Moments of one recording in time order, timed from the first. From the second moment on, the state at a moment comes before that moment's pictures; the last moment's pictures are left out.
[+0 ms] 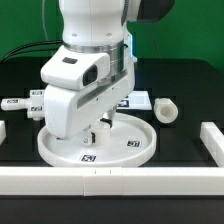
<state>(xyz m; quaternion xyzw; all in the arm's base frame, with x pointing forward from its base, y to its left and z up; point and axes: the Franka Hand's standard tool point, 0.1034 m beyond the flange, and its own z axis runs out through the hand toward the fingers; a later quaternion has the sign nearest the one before) 0.536 -0.045 0.013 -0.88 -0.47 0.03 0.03</state>
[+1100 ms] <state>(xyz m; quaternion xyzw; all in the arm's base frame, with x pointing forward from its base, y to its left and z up) 0.548 0.005 0.013 -0.86 -0.51 0.02 0.03</state>
